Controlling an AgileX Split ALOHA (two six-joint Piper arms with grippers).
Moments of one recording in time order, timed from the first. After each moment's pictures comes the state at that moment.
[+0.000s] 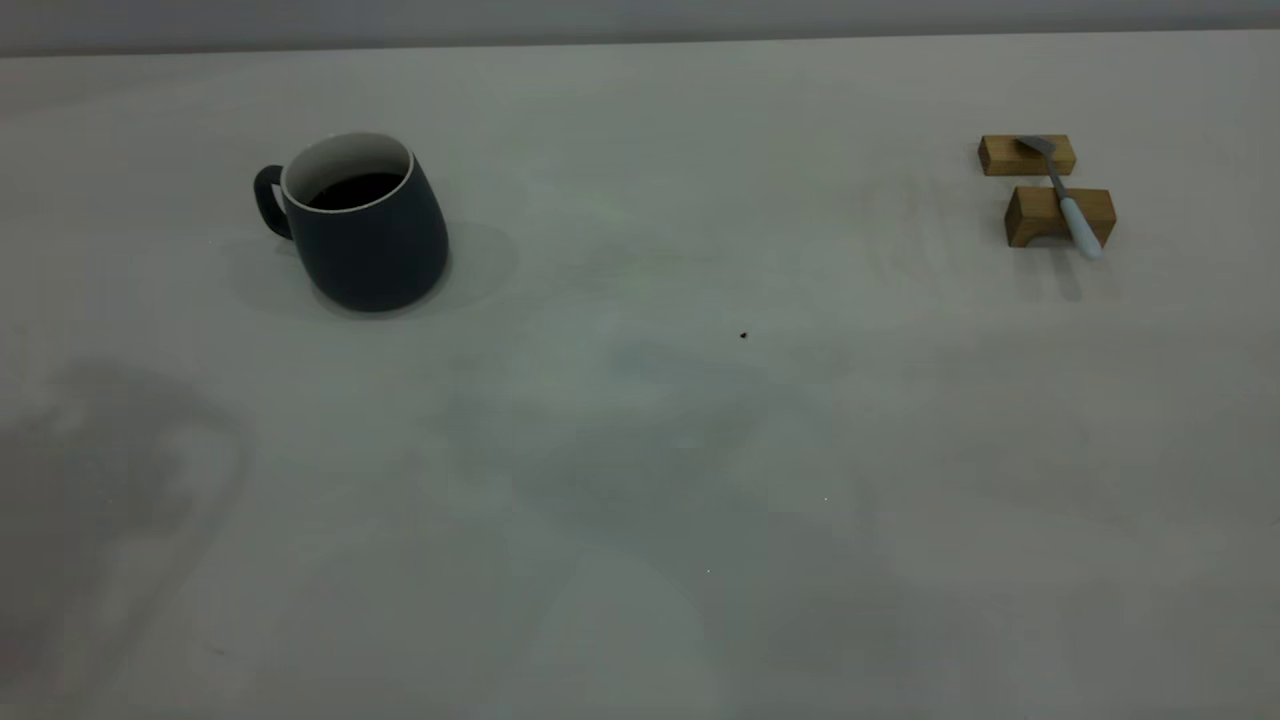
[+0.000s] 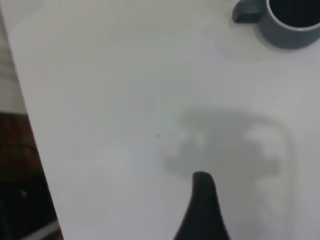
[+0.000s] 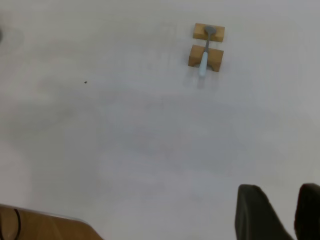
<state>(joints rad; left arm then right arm) -0.16 1.31 -1.01 0.25 0.77 0.09 0.02 0.02 -0.47 0.11 1.14 -0.18</state>
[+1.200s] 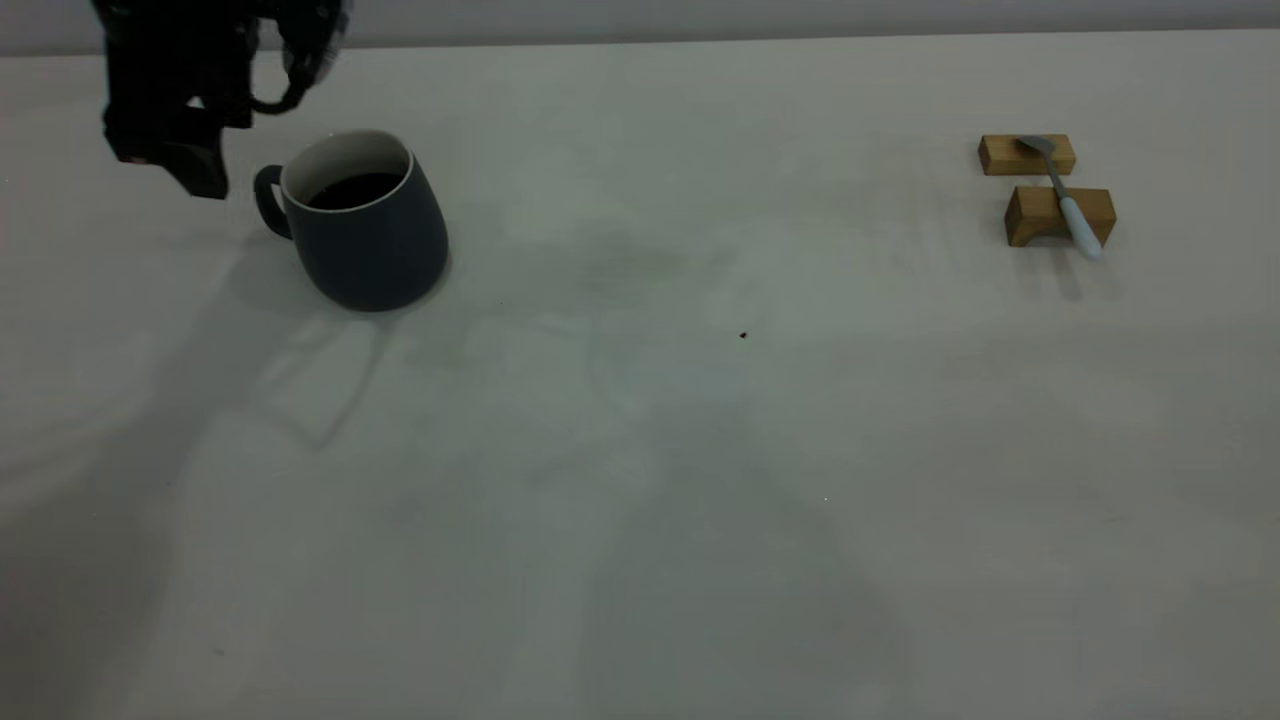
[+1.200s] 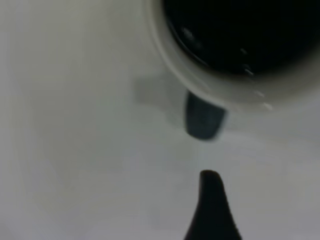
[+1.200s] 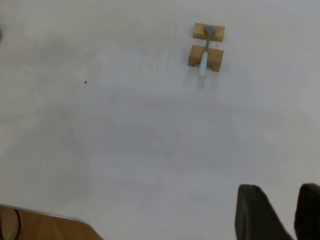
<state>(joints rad) -0.18 2.23 -1.47 0.29 0.60 1.23 0.02 0.02 -0.47 0.11 1.14 -0.18</state>
